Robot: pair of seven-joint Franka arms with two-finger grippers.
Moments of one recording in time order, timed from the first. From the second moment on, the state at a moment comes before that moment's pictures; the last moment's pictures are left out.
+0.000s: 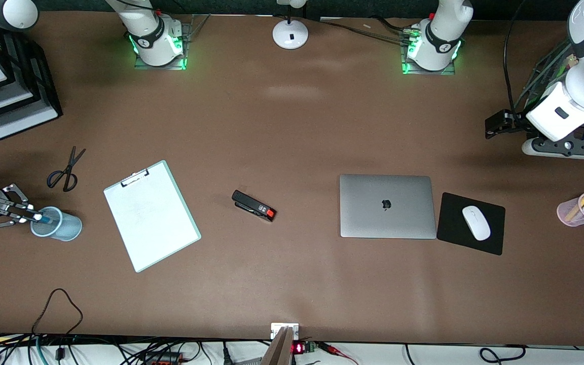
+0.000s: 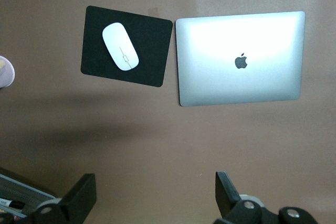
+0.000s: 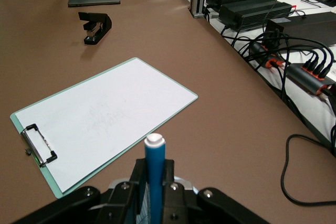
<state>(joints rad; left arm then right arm) -0.02 0.01 -0.04 -1.75 0.00 1.66 0.00 -0.49 0.84 -0.09 -1.27 0.95 1.66 -2.22</state>
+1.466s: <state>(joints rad) -0.02 0.00 -0.05 -1.75 0.00 1.66 0.00 -0.51 0.91 -0.09 -1.26 0.97 1.66 -2.18</state>
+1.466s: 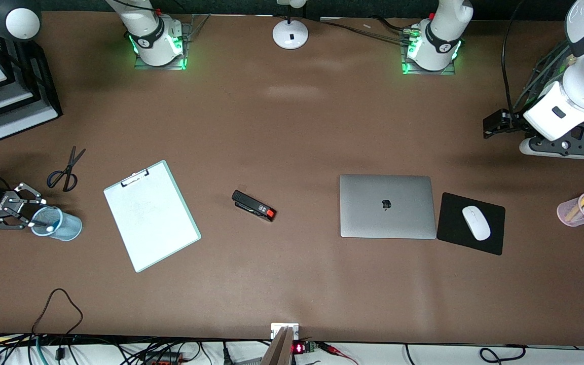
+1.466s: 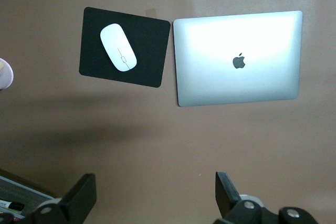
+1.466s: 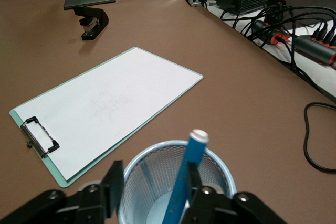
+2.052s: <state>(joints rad) -0.02 0.00 -0.05 -1.75 0.00 1.66 0.00 -0.51 0.84 -0.09 -1.23 0.91 1.65 -2.06</state>
